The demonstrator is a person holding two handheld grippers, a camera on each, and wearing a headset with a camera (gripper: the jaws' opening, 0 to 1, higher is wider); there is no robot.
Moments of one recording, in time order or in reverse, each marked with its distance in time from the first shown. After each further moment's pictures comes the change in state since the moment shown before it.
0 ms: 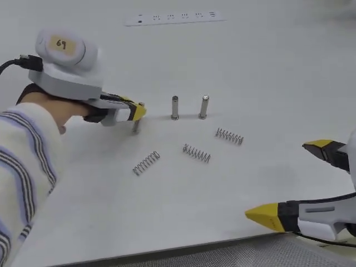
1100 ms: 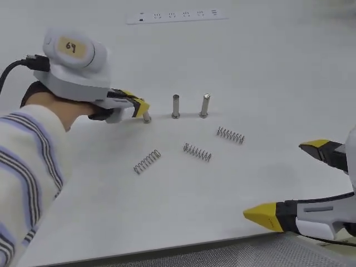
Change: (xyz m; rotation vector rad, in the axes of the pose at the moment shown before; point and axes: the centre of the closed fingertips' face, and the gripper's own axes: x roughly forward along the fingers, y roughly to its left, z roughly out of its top) left arm -0.004 -0.010 0.007 0.099 -0.017 0.051; right arm 0.002 0.006 0.001 0.010 -0.002 0.023
